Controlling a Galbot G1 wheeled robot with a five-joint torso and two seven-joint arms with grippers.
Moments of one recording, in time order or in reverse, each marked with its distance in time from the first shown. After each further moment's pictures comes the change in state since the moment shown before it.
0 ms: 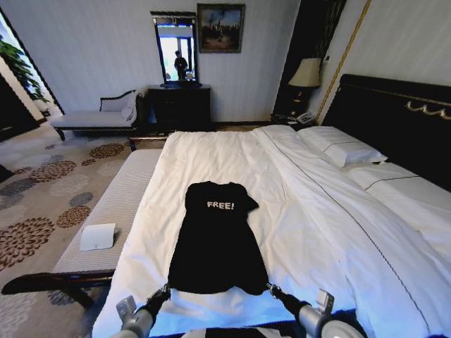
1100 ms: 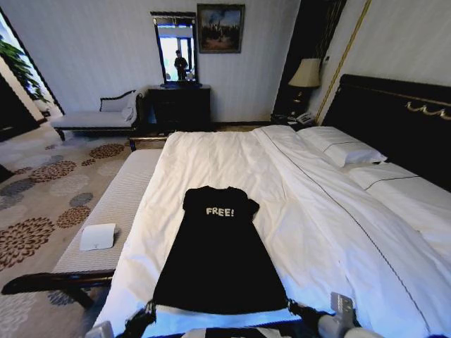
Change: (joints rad) left arm 0.379 -0.009 -0.061 -0.211 0.175 0.009 -0.056; right arm -0.158 -0.055 0.093 0.190 -0.037 -0.214 0.292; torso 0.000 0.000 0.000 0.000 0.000
